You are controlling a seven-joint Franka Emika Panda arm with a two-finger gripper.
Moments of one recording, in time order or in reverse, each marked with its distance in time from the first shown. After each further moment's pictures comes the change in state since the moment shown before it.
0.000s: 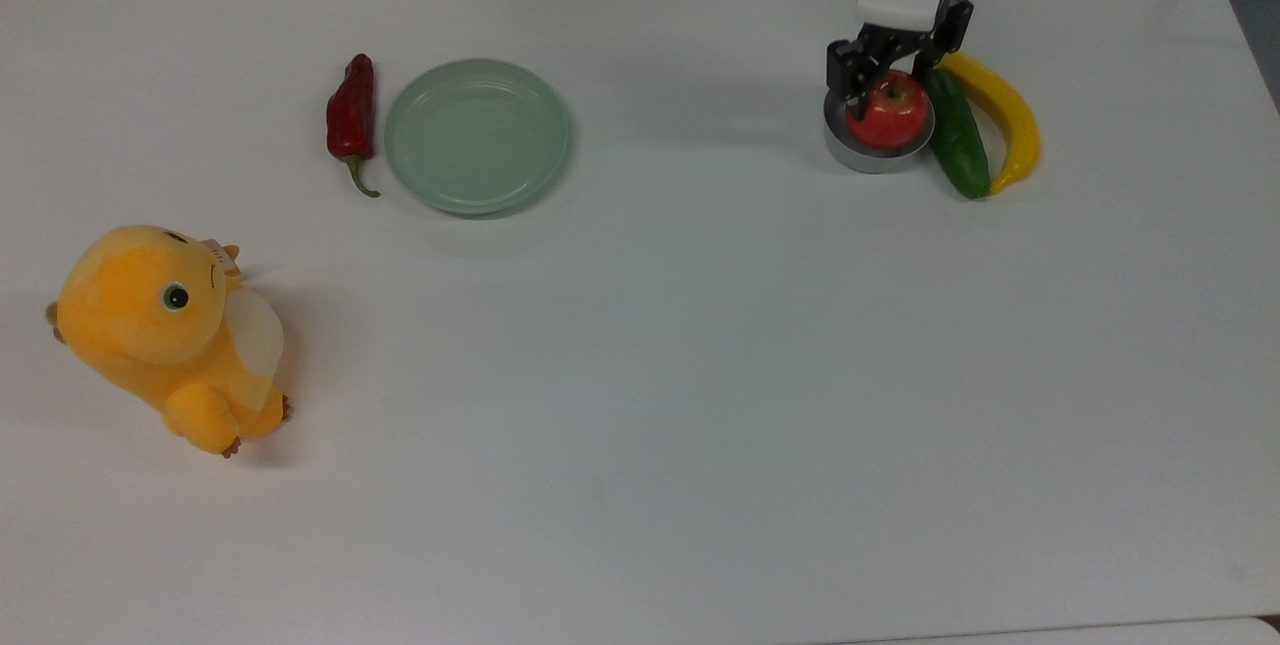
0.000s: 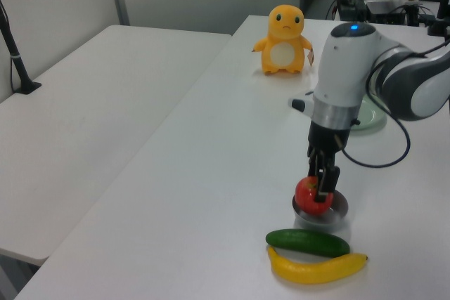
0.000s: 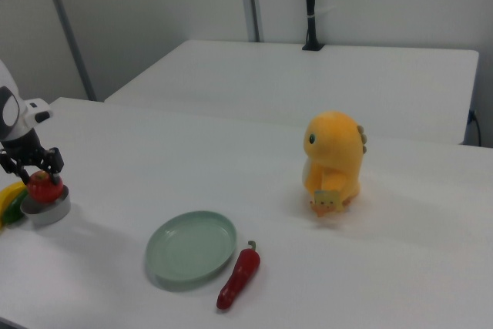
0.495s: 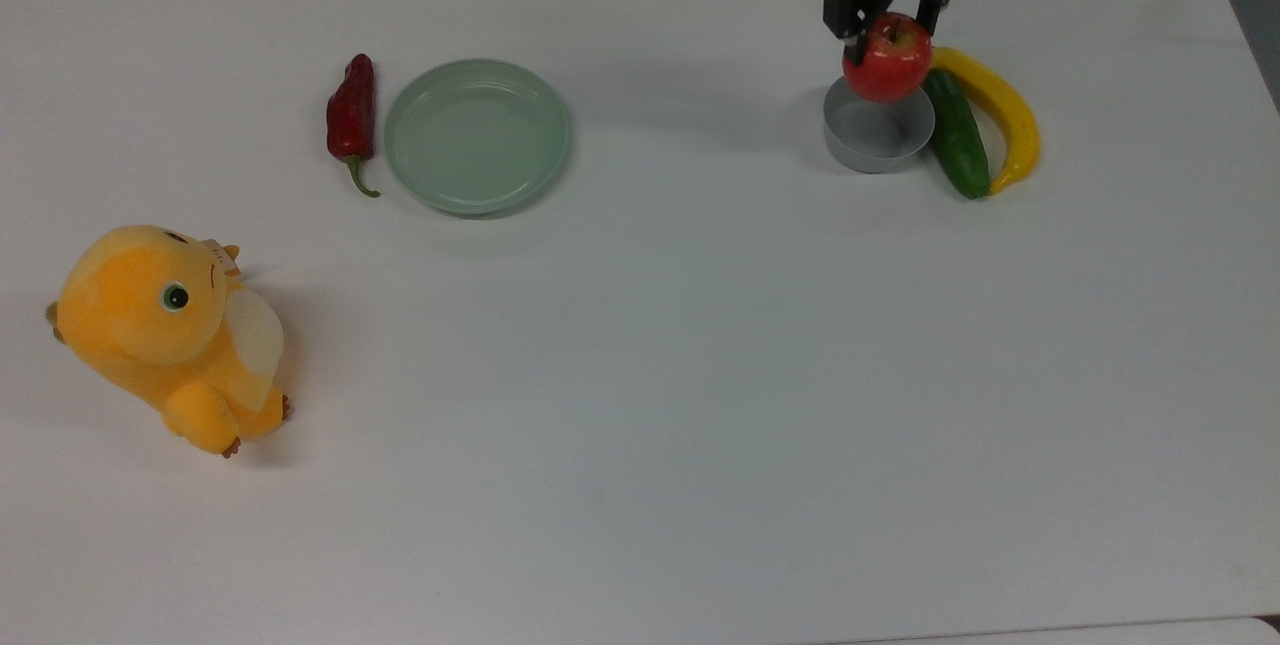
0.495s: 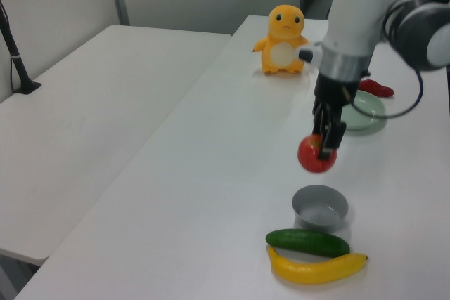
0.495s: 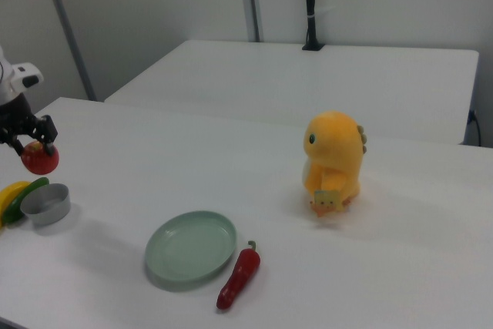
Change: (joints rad) arm -0.026 -0.137 -0.009 0.073 0.000 -0.187 0.008
